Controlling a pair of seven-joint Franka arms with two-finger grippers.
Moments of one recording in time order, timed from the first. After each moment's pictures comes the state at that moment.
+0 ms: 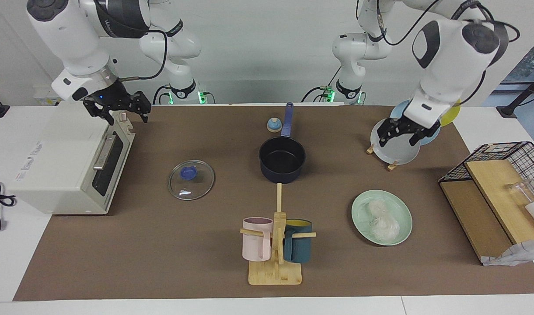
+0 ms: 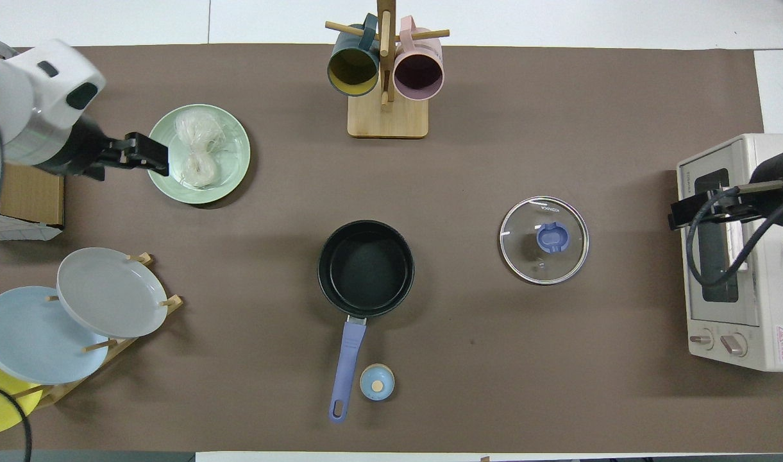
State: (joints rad) left arm -0.09 0.23 -0.08 -1.54 -0.04 1.75 -0.14; right arm -0.01 -0.05 0.00 -1.74 0.02 1.62 -0.08
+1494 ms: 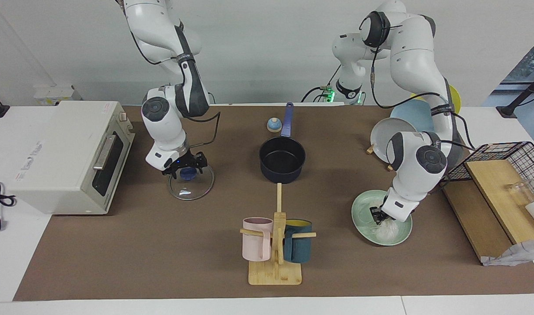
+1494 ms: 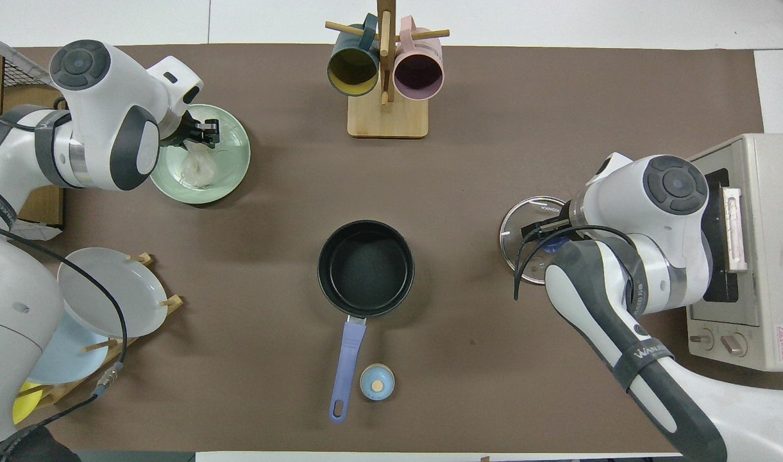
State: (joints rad) left arm -0.09 0.60 -0.09 -1.48 0.08 2.13 -0.19; right arm 0.18 0.15 0.00 -2.15 0.03 2.28 -0.03
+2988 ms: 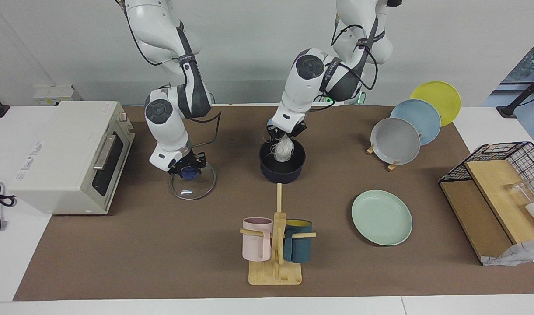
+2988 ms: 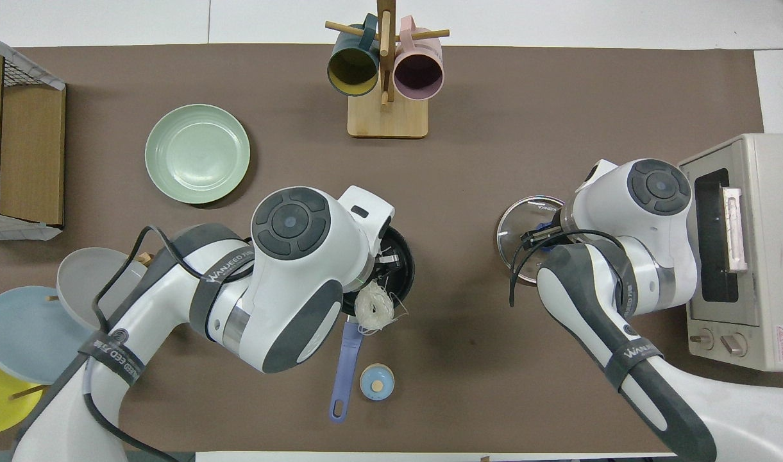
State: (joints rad) left arm -0.56 0.14 -0.15 -1.94 -0.18 2.08 -0.79; right arm 0.19 0.15 0.00 -2.12 0.03 2.20 -0.05
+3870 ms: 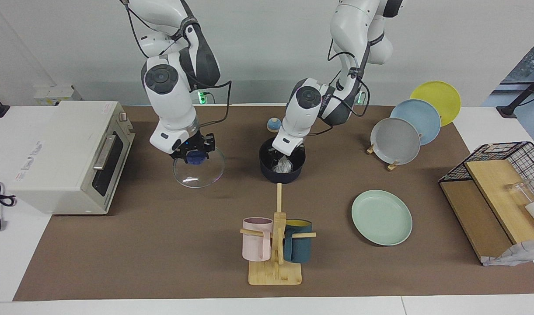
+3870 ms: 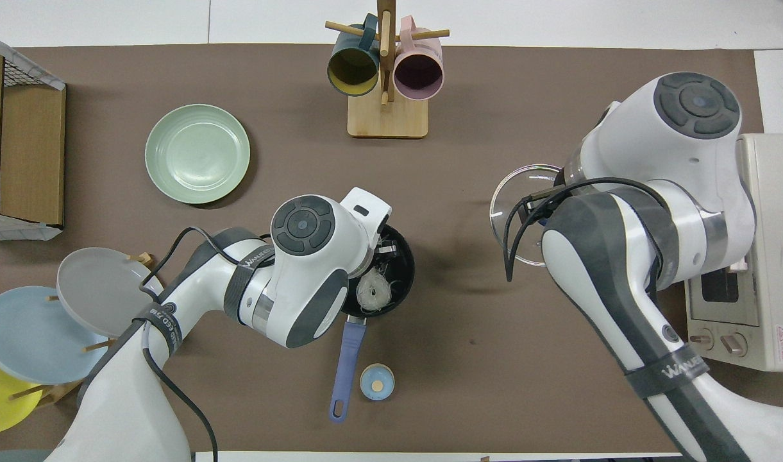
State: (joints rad) left arm -0.56 0.26 -0.12 -1.94 -0.18 2.23 -0.70; right arm 0.29 0.15 0.01 -1.78 0.03 1.85 0.08
